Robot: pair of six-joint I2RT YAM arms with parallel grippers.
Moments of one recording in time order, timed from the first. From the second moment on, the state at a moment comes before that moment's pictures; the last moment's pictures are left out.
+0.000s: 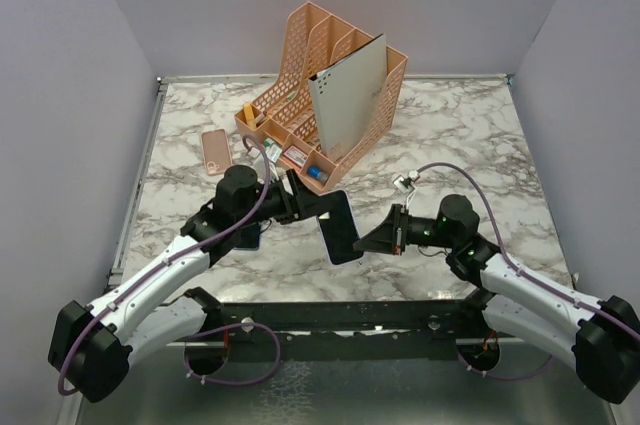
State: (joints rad) left arm -0.62 0.93 0.62 0.00 0.42 -0.93; right arm 0.63 0.88 0.31 0.46 -0.77 0.95
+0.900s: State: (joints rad) left arm -0.61 0.93 0.74 -0.36 0.15 -0.61; right arm 0.60 1.08 0.64 -0.43 -0.13 0.66
